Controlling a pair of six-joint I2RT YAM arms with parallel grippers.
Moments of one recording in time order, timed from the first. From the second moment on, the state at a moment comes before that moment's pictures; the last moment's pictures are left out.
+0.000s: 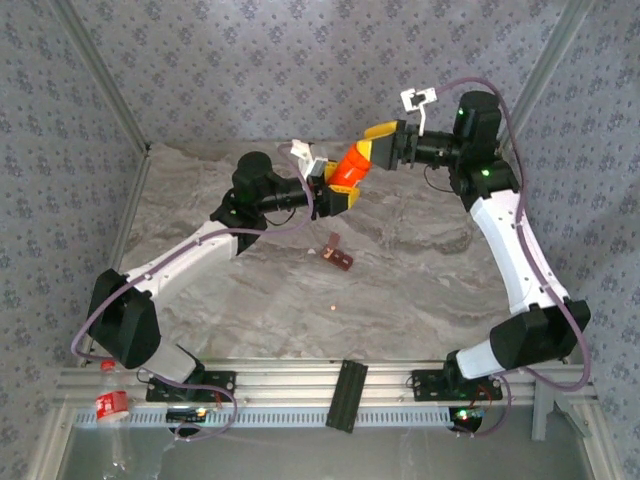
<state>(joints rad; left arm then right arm) -0.66 1.50 1.20 0.36 0.70 -0.18 0.20 1.44 1.58 -0.24 -1.06 0.41</state>
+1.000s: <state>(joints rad) -0.76 1.51 1.15 0.27 0.19 0.18 0.43 1.44 1.65 -0.66 -0.28 0.58</state>
